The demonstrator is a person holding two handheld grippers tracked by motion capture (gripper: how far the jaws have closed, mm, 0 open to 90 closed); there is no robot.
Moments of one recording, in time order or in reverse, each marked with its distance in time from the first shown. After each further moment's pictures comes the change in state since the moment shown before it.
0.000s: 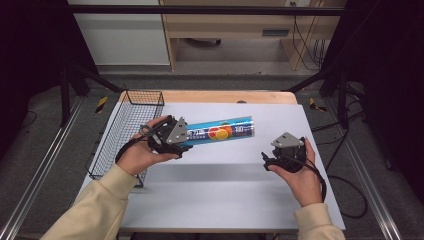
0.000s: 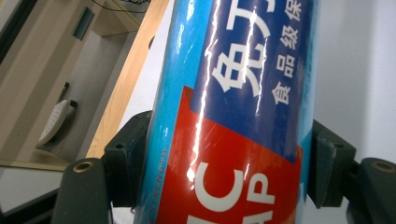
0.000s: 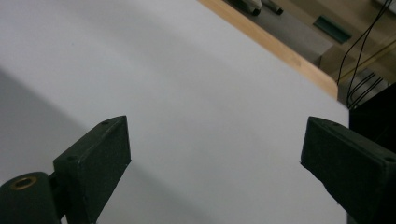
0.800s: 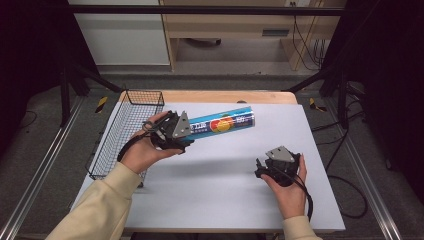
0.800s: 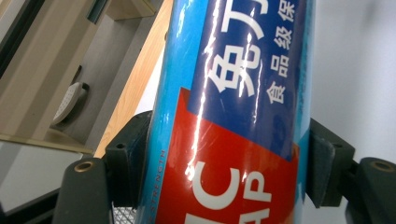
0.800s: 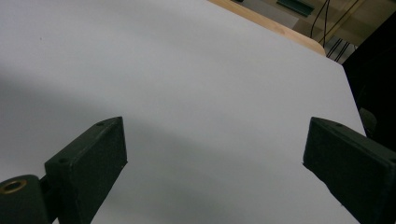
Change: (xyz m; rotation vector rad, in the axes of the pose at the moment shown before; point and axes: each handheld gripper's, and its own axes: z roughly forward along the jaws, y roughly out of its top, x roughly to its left) left arm 0.004 0.016 -0.006 0.060 0.060 -0.048; right arm 0.039 -0.027 0.016 -0.007 -0.149 0.167
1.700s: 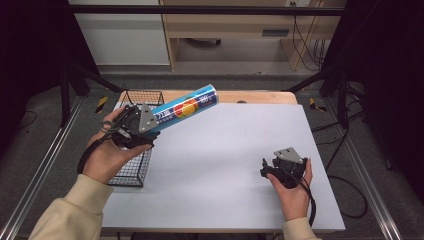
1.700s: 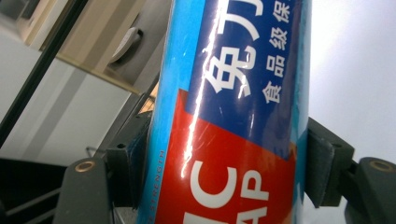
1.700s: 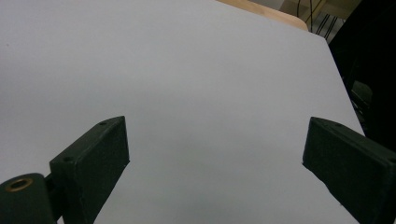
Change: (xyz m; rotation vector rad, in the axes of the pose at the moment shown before) left arm 0.016 -0.028 -0.083 0.159 0.216 -0.168; right arm -0.011 -0.009 -0.003 0.025 -0.038 0.123
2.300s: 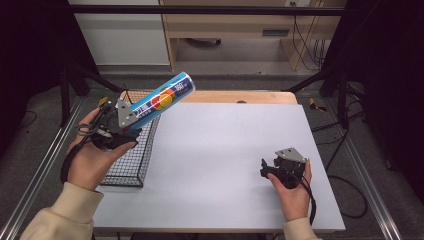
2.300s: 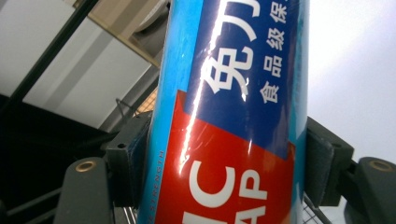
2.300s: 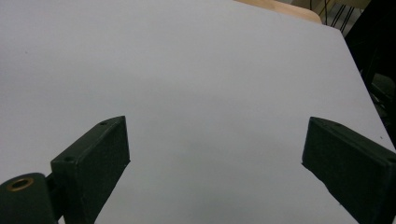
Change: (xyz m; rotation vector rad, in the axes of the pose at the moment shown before) left arm 0.013 -0.019 -0.024 0.063 0.099 -0.168; right arm -0.003 -0.001 0.000 0.007 0.056 0.050
